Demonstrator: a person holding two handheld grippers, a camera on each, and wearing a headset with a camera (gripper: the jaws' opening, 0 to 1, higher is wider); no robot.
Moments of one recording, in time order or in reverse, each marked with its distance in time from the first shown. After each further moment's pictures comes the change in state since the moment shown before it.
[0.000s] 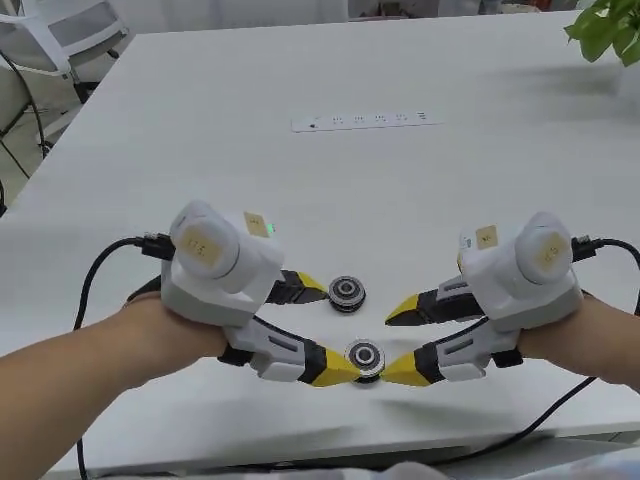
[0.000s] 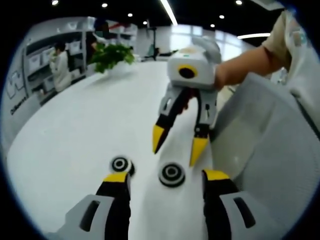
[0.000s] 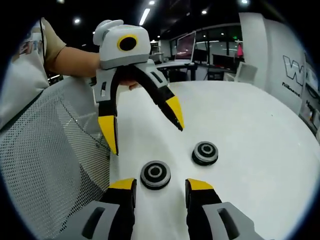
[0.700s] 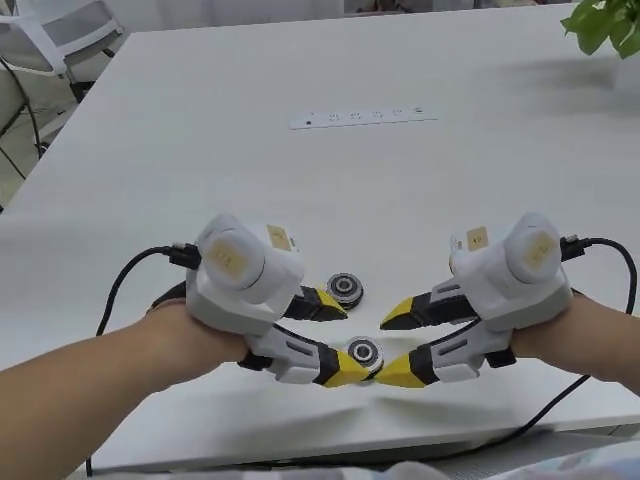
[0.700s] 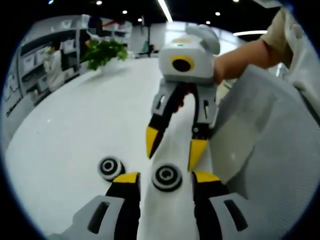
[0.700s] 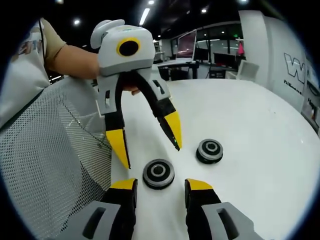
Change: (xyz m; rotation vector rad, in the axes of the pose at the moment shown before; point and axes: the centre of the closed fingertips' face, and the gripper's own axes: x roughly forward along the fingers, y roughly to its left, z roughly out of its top) left arm 0.021 -0.010 -0.005 0.021 0.028 -0.043; right arm 0.005 0.005 -0.003 0.008 0.004 0.023
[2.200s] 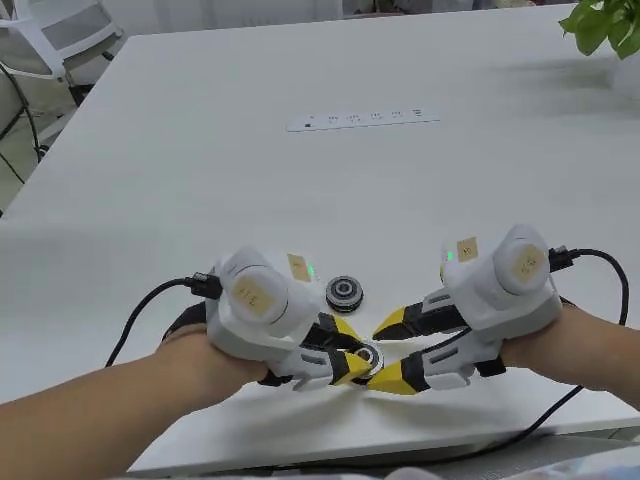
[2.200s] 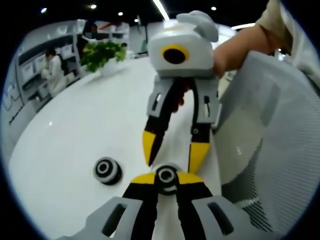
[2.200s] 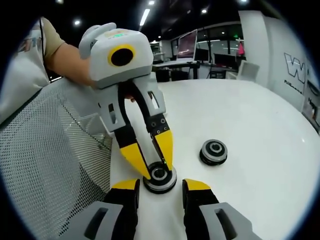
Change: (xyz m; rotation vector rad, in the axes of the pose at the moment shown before) left arm 0.014 -0.002 -0.006 0.059 0.011 0.047; right arm 0.010 0.002 0.000 0.008 -0.014 0.001
